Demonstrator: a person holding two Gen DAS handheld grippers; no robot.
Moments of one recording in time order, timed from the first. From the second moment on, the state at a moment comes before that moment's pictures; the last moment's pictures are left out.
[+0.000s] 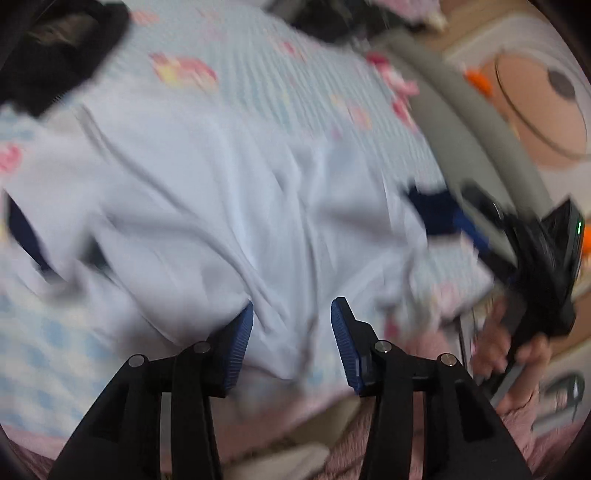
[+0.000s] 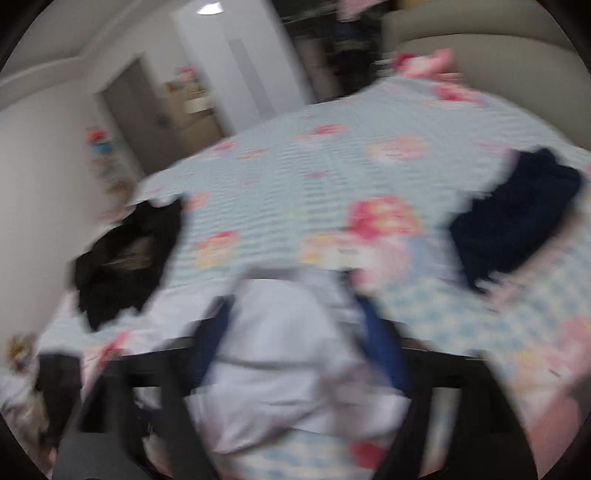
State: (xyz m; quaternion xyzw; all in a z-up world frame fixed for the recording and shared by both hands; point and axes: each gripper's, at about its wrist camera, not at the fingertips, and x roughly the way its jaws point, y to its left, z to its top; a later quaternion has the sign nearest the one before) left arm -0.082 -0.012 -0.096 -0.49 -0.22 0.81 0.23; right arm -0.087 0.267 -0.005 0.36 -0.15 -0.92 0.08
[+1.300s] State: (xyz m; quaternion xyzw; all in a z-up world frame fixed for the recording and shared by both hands) left arm -0.233 -0.042 -0.104 -0.53 -0.05 0.84 0.13; right arm -0.237 0.211 -0.099 0.56 0.04 -0.81 0.16
